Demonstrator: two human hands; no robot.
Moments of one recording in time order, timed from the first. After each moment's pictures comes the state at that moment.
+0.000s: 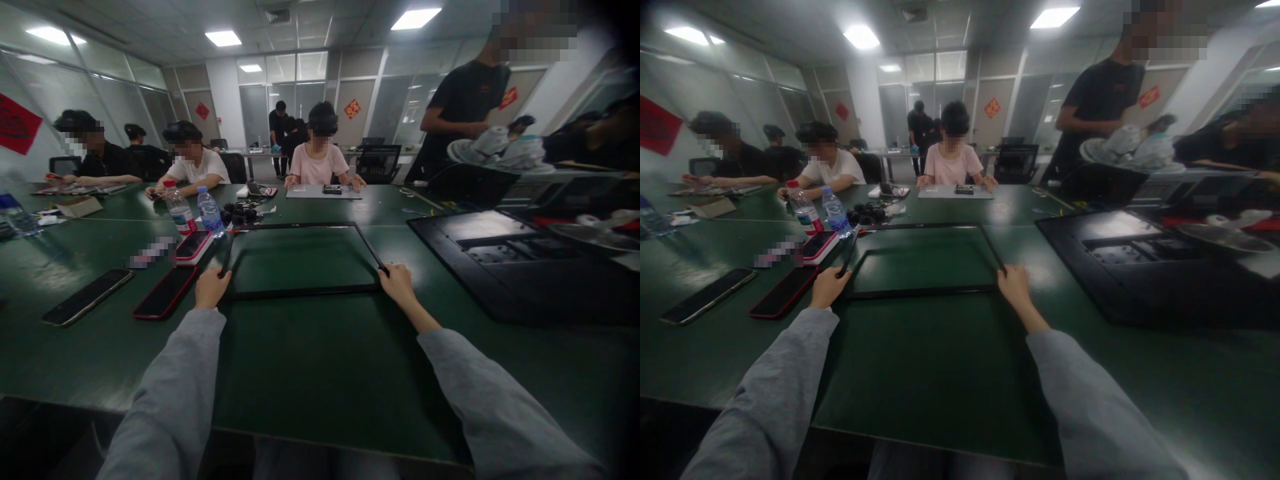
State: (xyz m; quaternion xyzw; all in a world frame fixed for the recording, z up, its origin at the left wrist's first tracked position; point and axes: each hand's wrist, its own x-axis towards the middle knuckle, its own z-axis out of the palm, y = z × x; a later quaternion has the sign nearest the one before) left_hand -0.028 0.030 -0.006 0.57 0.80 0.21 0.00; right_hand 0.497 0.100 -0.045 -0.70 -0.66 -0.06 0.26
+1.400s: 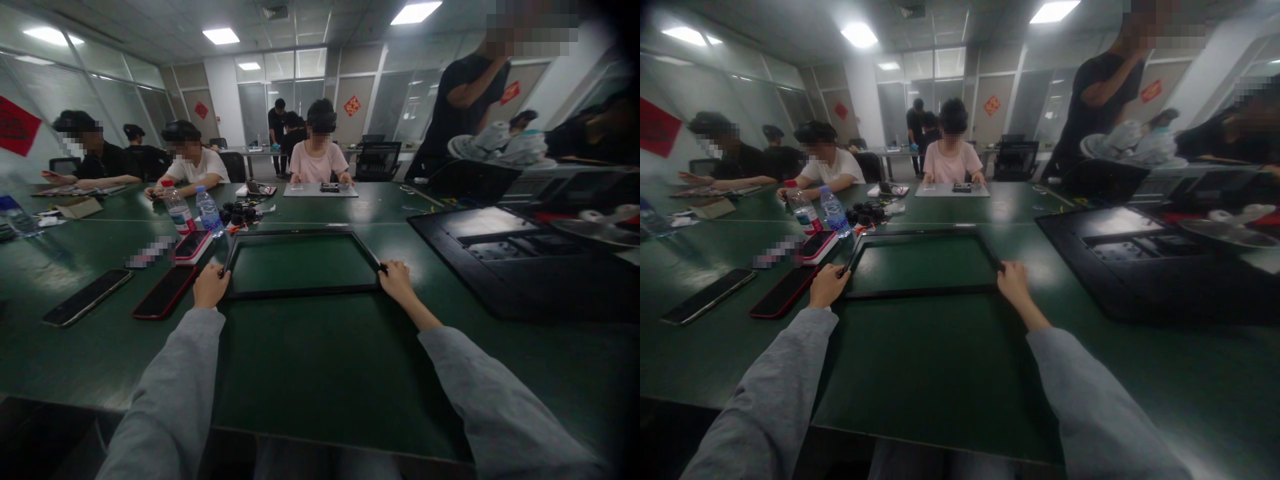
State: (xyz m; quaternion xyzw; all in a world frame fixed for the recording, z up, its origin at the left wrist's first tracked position) left_hand -0.021 0.022 0.000 0.57 0.79 0.21 -0.02; right_hand 0.506 0.108 -0.060 -0.67 -0.67 -0.04 0.31
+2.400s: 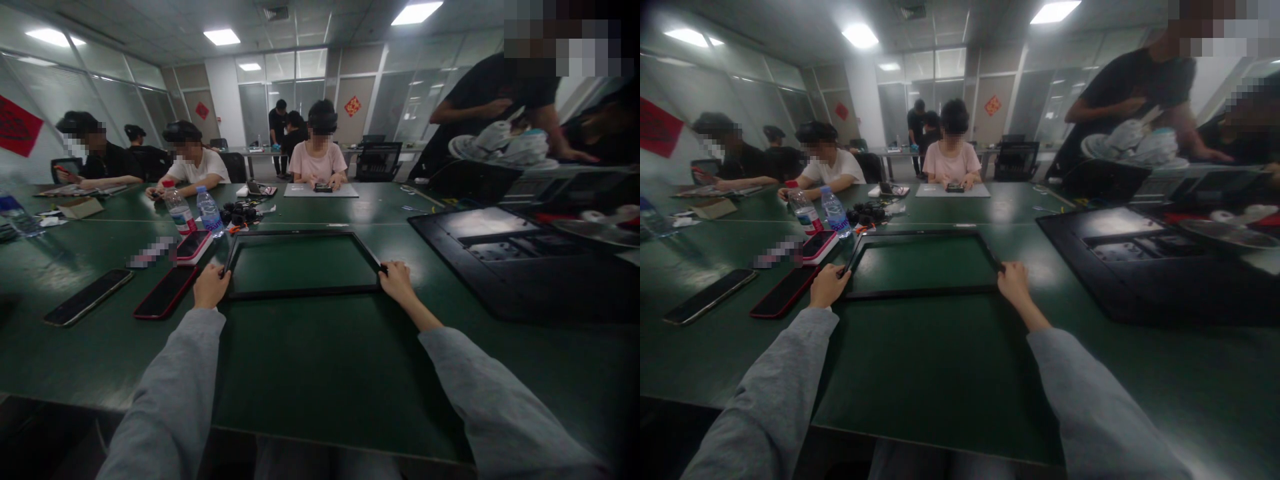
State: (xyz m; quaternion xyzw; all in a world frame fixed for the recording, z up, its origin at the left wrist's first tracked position) left_hand -0.018 0.020 0.003 0.57 0.80 0.21 -0.01; right_hand 0.503 0.106 -0.058 -0.68 -0.67 -0.04 0.29
